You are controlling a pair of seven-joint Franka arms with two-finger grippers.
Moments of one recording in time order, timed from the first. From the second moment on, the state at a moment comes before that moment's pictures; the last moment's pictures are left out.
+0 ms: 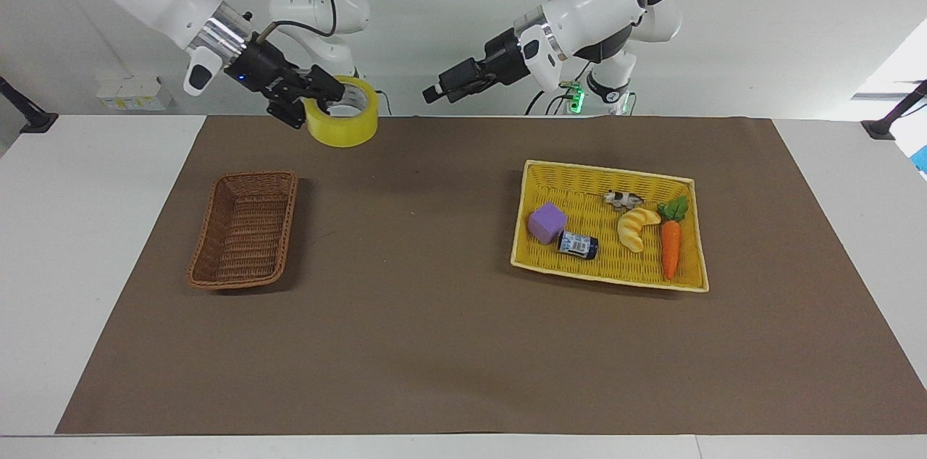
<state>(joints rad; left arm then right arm) -0.29 -0.06 -0.36 -1.90 -0.89 2.23 -0.87 -0.01 -0.16 -0.08 -1.88 0.55 1.74 -0.04</state>
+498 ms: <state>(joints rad) -0.13 -0.09 -0.35 -1.93 -0.55 2.03 -0.62 -0.20 0.05 -0.09 -1.92 0.48 1.84 -0.24</state>
